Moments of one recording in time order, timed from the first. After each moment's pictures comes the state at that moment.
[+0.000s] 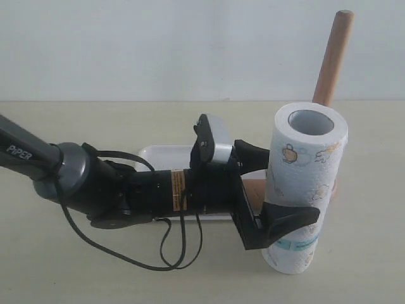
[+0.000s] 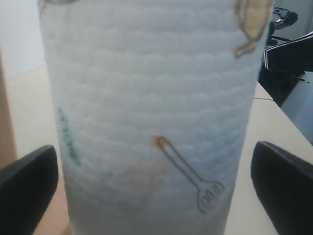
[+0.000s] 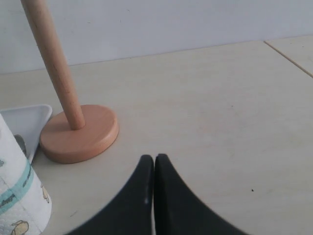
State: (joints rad) left arm -0.68 2.15 -1.01 0.85 -1.16 -0.44; right arm 0.02 0.01 0.00 -0.17 0.34 0.29
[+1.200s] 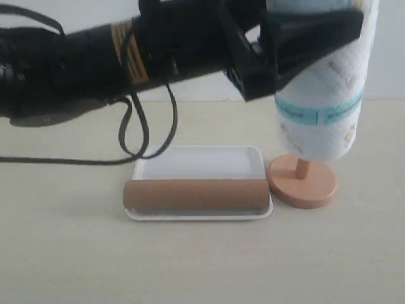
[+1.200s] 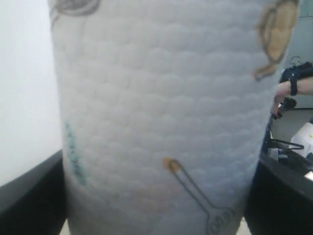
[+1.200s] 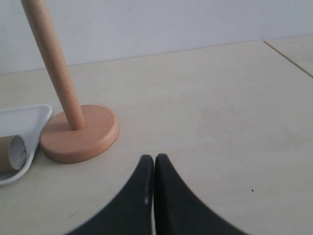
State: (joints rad) left arm -0.69 1.63 -1.09 0.88 -0.97 -0.74; right arm 0.02 0.01 0.00 -0.17 0.34 0.29
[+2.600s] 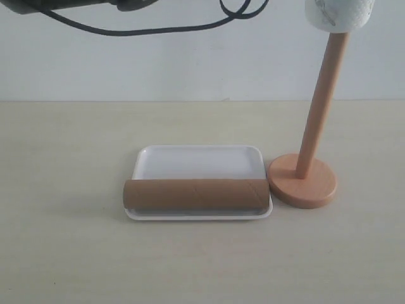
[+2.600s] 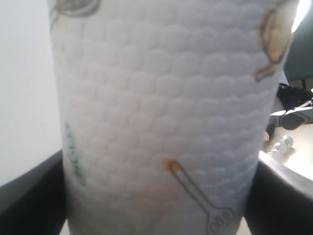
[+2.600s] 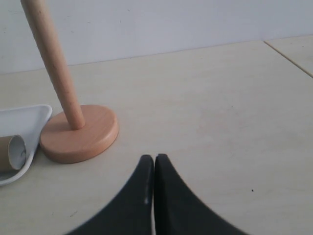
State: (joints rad) left arm -0.72 1.92 -1.77 0.92 -0.61 -0.77; right arm 0.02 0.01 0.00 -0.17 0.34 0.29
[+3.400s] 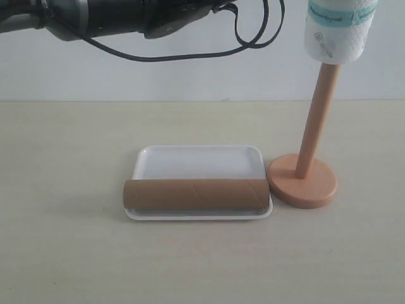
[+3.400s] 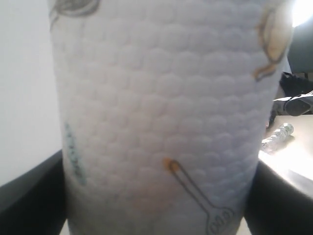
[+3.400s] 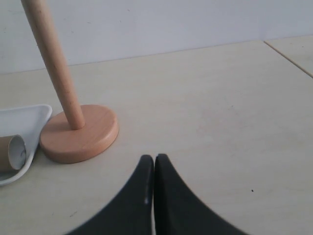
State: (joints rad) left arm -0.72 2.03 -1.80 0.91 -0.59 -0.81; right arm 0.02 0.01 0.00 -0.17 0.34 0.29
